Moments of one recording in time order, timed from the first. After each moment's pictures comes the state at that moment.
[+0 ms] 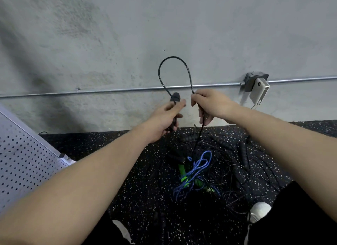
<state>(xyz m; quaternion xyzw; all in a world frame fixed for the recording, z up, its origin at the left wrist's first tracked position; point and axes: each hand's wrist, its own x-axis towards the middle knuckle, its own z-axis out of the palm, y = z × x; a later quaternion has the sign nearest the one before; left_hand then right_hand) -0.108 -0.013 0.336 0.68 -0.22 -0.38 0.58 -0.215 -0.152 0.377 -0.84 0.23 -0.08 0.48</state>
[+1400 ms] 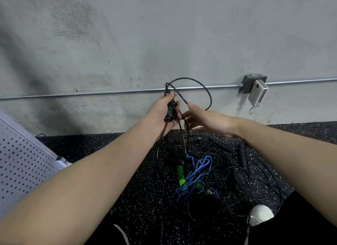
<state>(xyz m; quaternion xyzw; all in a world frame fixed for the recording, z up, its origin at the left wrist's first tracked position) -0.105 -0.036 0.353 0.52 -0.02 -0.42 0.74 -0.226 -0.158 0.344 -0.82 0.17 0.09 0.54</state>
